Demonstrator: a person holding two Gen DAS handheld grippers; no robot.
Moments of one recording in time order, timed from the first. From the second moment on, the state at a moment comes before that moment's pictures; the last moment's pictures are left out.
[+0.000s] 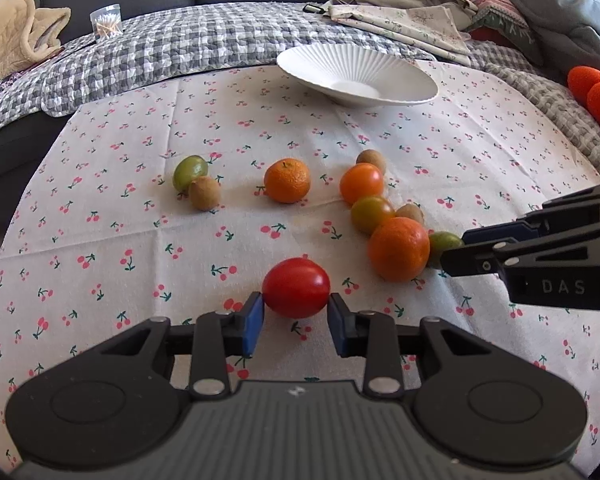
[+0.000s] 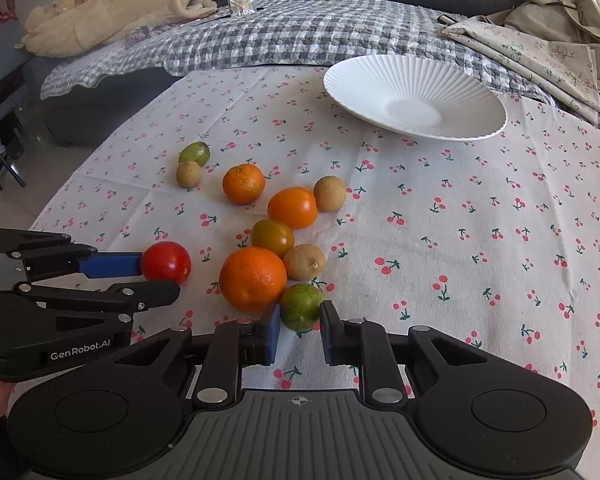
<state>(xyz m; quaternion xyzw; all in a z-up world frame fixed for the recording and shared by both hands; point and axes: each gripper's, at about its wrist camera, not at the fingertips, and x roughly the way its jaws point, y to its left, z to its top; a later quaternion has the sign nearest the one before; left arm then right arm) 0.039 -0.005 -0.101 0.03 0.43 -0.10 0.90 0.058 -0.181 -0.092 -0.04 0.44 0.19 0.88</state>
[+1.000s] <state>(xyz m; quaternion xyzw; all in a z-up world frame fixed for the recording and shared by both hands) 0.052 -0.009 -0.111 0.06 0.42 -0.11 0.90 0.079 -0.193 -0.106 -0.01 0.45 0.21 0.87</state>
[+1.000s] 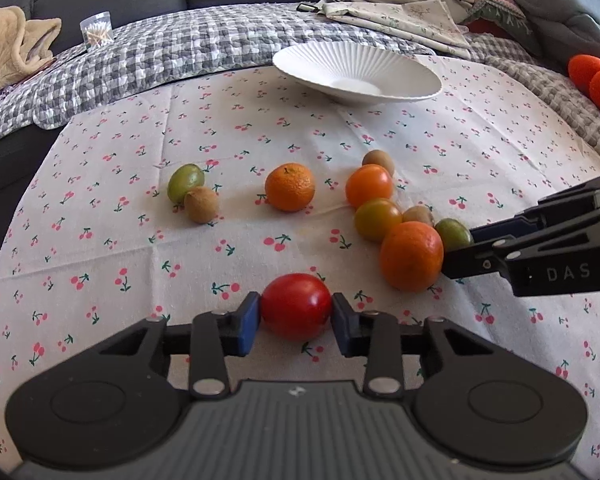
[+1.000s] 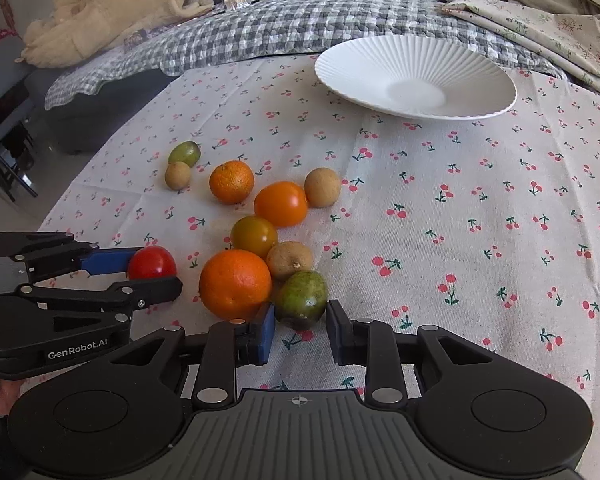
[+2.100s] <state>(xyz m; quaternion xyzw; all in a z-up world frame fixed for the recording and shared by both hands) 0.195 -0.075 -0.034 0.05 0.35 -0.14 0.92 0.178 -0.256 -0.026 0.07 0.38 0.11 0.92</state>
